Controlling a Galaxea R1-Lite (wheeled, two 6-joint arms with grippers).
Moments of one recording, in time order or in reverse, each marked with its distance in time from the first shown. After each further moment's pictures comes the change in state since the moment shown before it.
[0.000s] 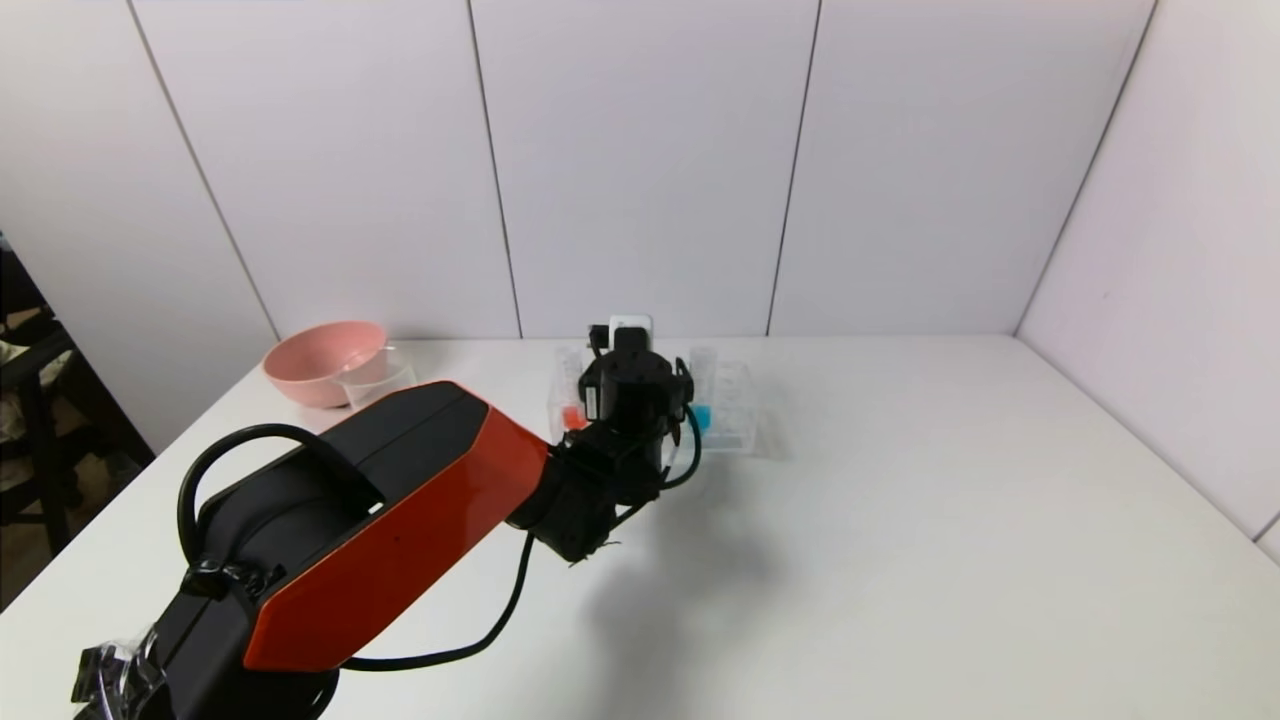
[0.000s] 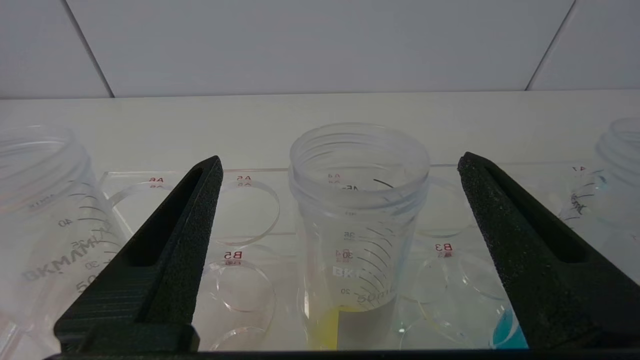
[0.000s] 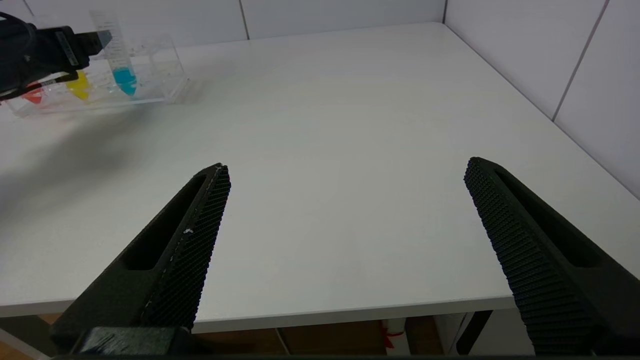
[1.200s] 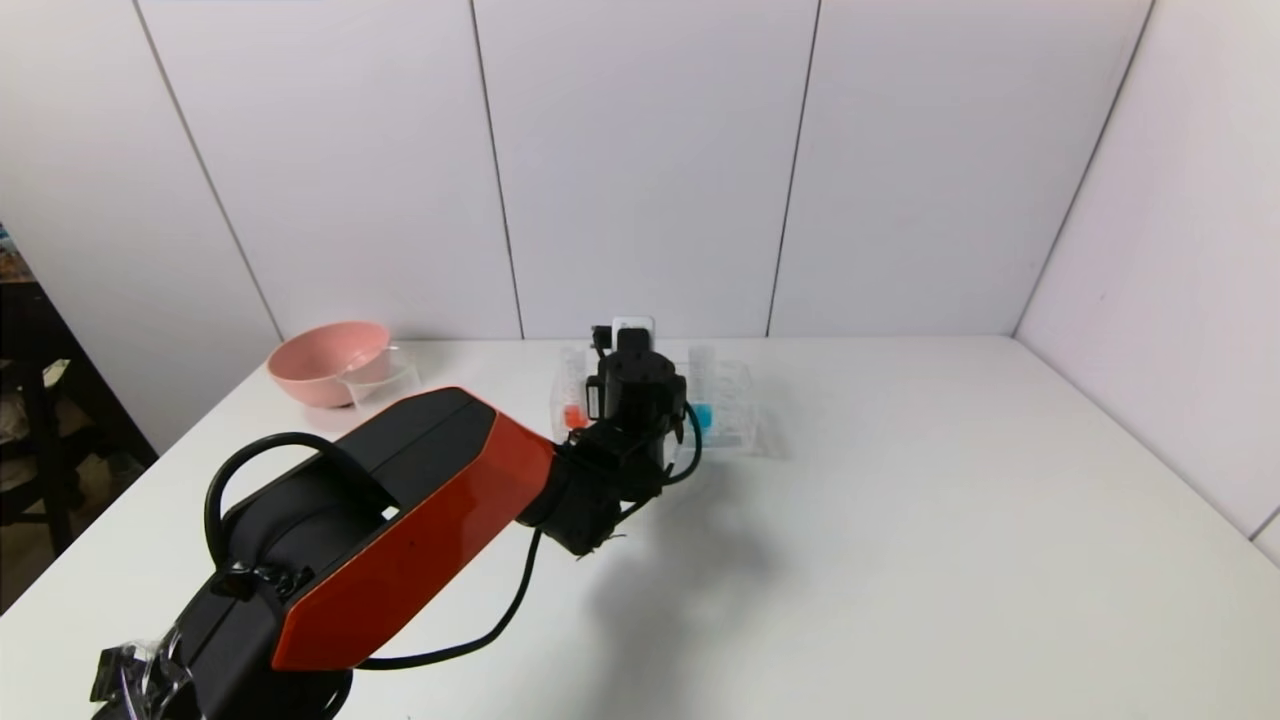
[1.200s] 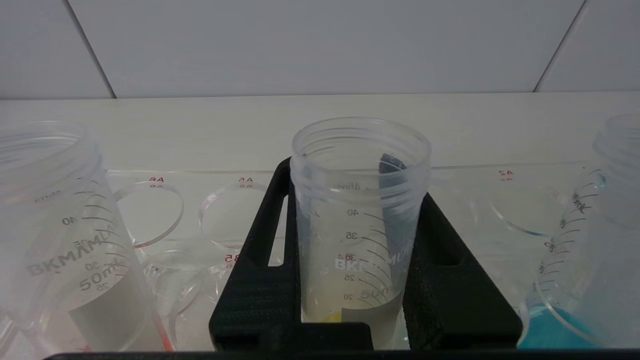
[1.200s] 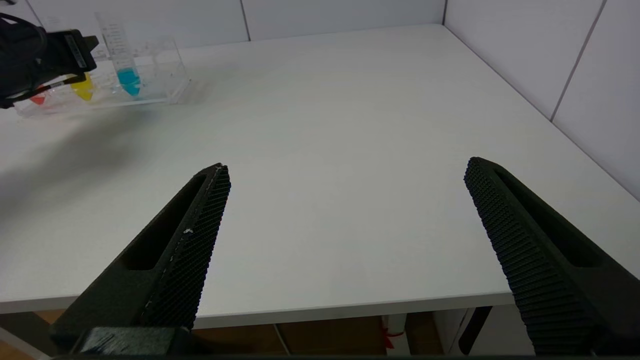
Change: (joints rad) left arm 0.009 0.058 -0.064 0.048 0.000 -0.004; right arm 0.000 0.000 0.000 0.000 0.000 0.000
